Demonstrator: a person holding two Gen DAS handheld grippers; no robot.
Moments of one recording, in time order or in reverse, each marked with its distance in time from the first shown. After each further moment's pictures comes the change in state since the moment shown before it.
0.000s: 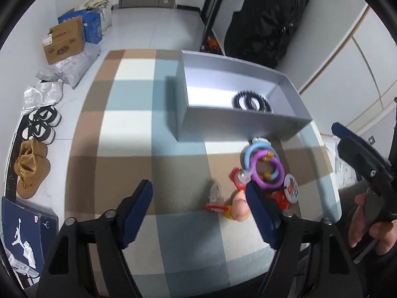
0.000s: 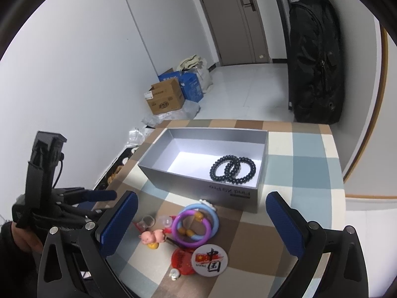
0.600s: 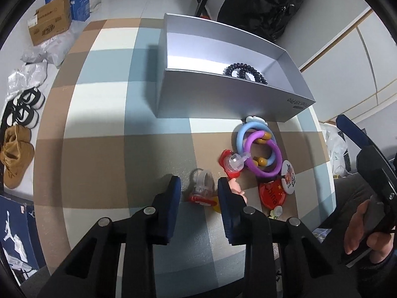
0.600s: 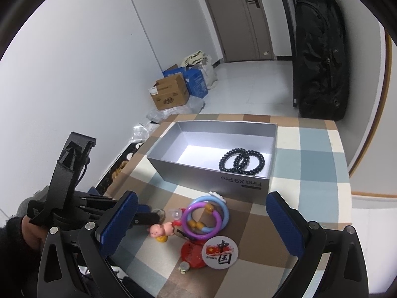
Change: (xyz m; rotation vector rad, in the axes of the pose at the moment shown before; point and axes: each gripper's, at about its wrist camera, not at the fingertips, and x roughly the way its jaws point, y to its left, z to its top) left arm 0.020 -0.003 -0.002 -0.017 0.132 -0.068; right arm -0.002 0.011 -0.007 -0.014 0.020 0.025
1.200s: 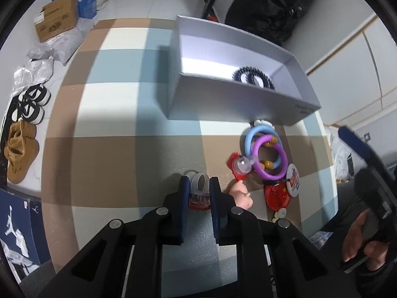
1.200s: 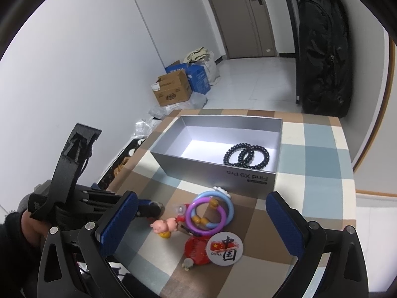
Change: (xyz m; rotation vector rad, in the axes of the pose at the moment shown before) left arm -0.008 0.014 0.003 -0.048 -0.008 0.013; right arm 0.002 0.003 -0.004 -0.006 0.022 0.017
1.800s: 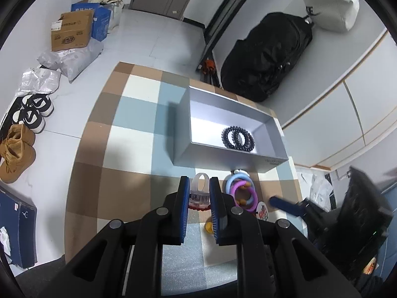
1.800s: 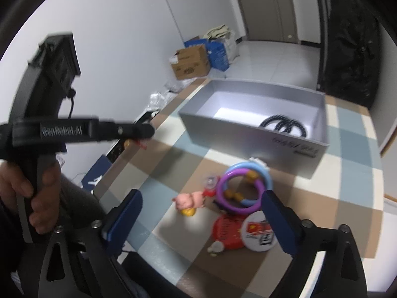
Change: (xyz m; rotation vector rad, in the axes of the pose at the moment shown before) left arm -0.048 0.008 0.005 -0.082 -0.239 -0.094; right arm 0.034 0.033 -0.024 -0.092 0.149 0.070
